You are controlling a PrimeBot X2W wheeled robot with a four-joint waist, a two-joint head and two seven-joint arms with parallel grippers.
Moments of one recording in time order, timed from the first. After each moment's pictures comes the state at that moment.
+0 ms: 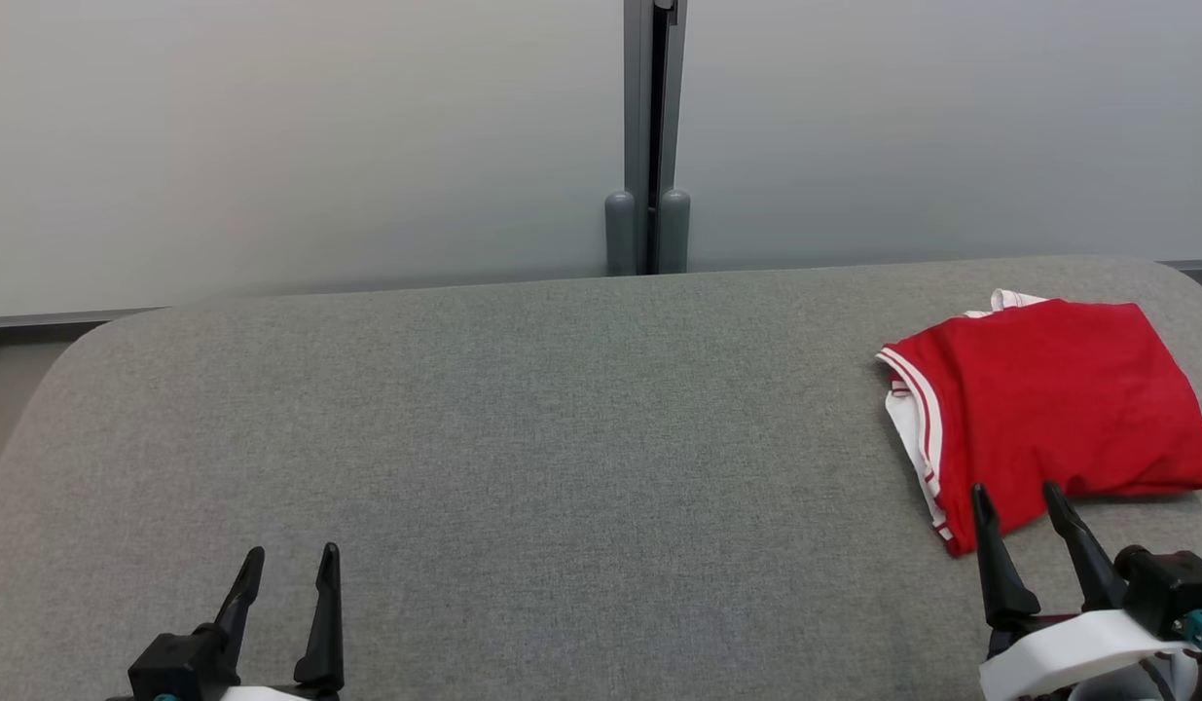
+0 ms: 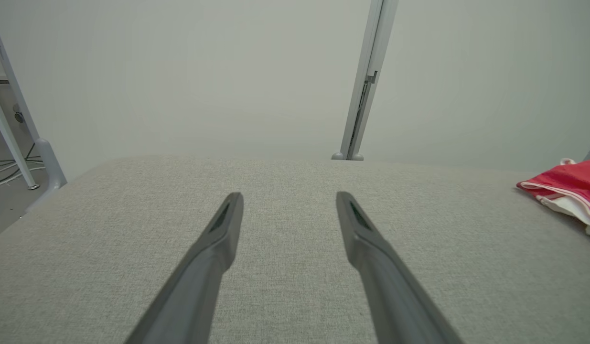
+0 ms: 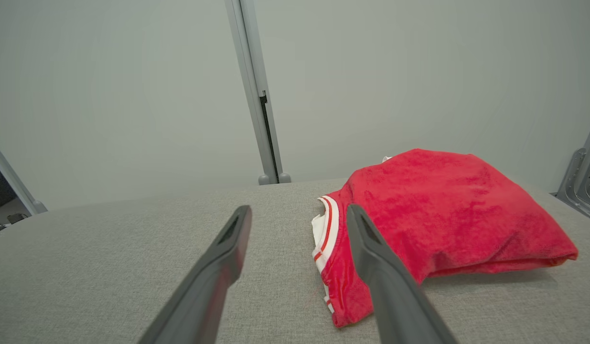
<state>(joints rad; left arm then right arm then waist) 0.06 0.09 -0.01 0.29 -0.24 -0.09 -0.26 -0.05 -0.18 0.13 0.30 0.37 0.13 -0.26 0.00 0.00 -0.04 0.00</state>
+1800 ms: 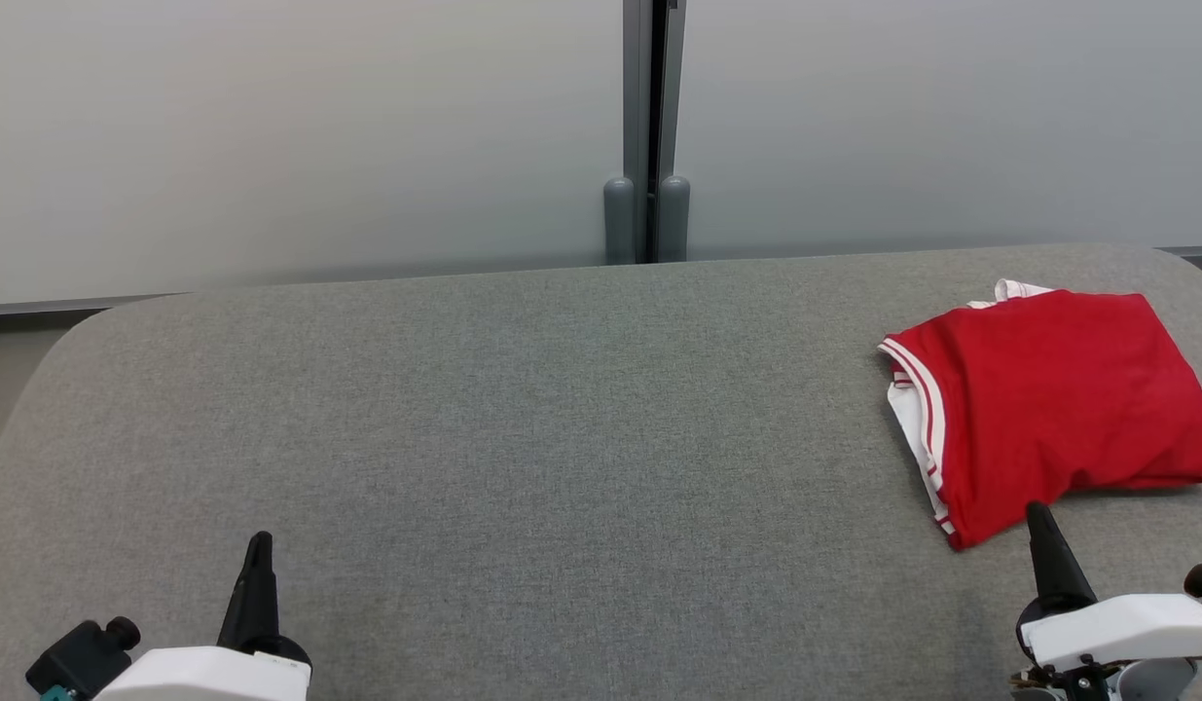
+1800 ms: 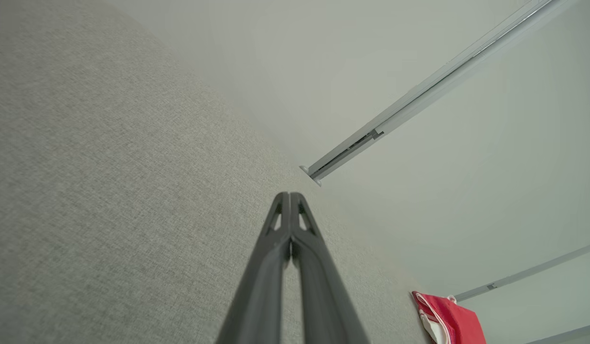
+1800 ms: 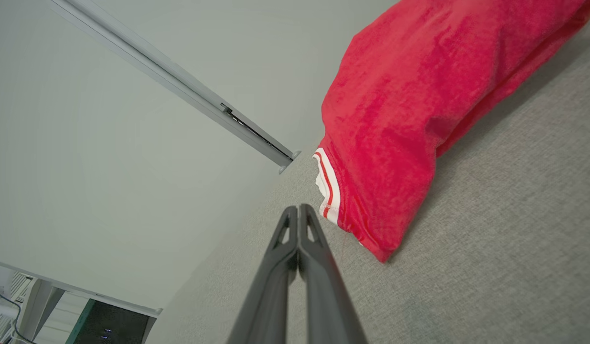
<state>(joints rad) 0.01 0.06 0.05 0.29 -0.92 -0.10 -0.07 -0.05 -0.10 0.02 0.30 0.98 0.13 -0.07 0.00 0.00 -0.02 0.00</state>
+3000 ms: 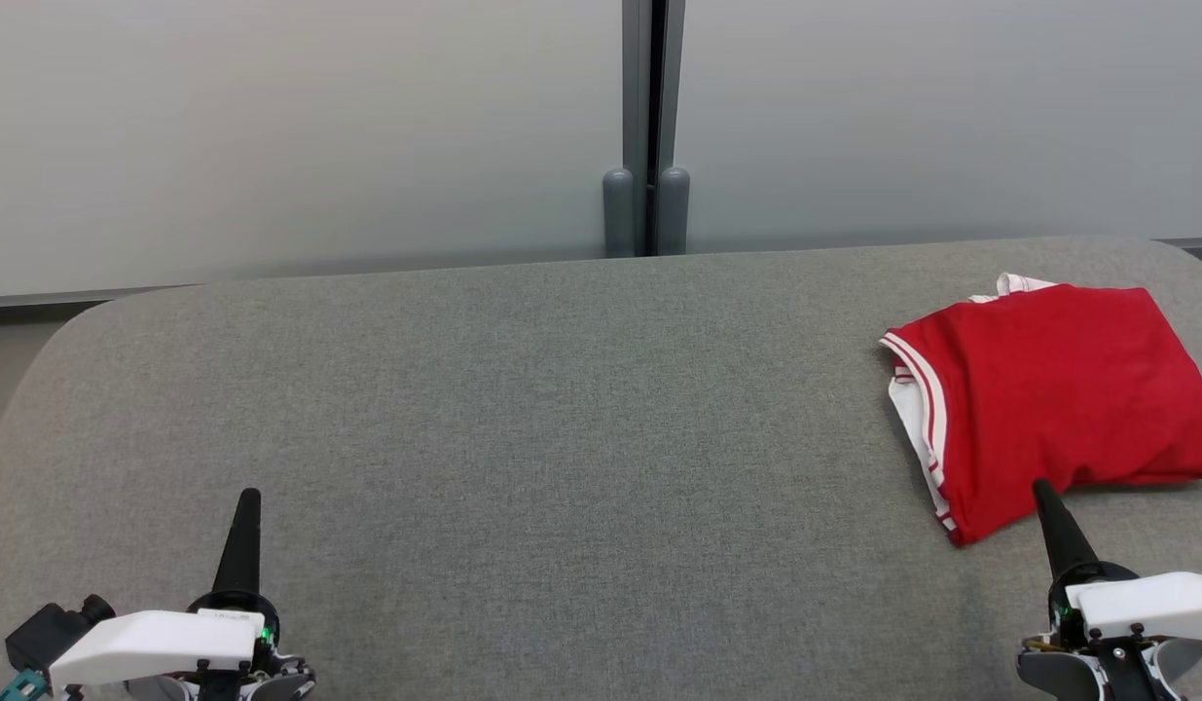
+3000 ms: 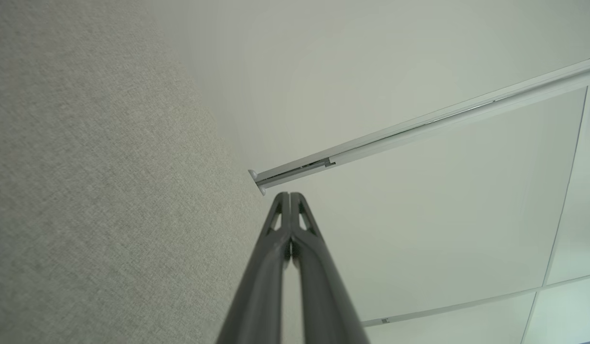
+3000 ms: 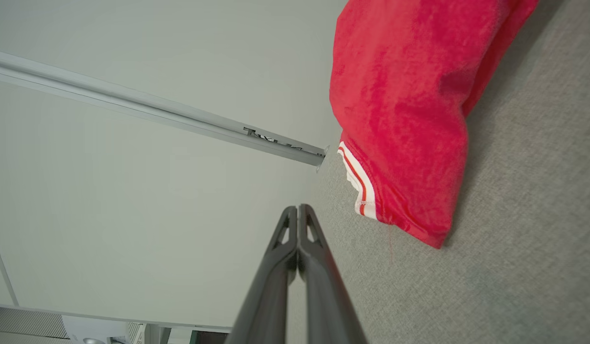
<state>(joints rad) -0.05 0.05 0.08 0.27 -1.29 -0.12 0.03 -0.08 -0.07 -0.05 0.27 1.32 0.13 0.03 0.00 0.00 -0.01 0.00</state>
